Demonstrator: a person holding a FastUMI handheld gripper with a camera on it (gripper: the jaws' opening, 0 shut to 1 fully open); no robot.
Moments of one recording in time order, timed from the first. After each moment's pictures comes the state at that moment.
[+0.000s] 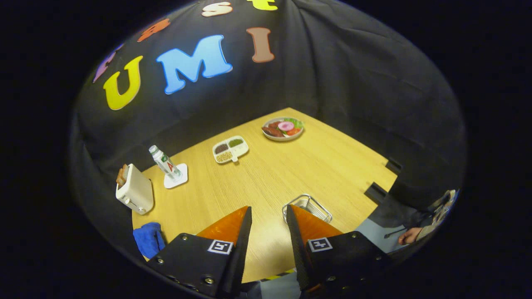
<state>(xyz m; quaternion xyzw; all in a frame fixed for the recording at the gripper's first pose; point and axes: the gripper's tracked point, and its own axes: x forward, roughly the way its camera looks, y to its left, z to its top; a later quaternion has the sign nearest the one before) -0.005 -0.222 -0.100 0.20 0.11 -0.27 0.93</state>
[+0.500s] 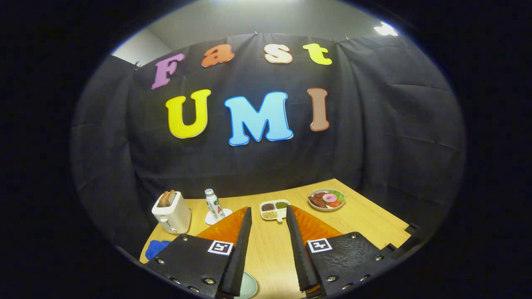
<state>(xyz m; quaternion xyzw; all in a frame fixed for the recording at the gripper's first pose) 0.004 -0.158 0.032 0.06 -0.08 -0.16 0.98</state>
